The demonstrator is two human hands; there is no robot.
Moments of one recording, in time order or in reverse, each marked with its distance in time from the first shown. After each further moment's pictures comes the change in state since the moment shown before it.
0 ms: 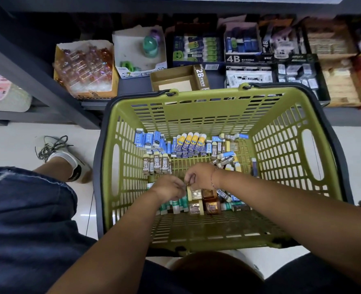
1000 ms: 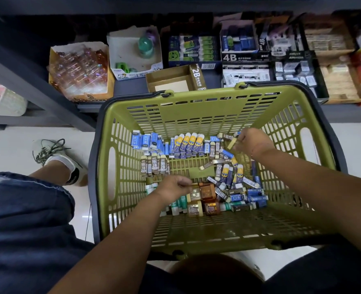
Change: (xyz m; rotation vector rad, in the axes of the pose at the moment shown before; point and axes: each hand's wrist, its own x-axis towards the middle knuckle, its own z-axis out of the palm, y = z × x) left_hand -0.005 0.011 0.012 0.087 -0.012 0.146; right_hand -0.027 0.085 -0.088 -0.023 0.547 0.528
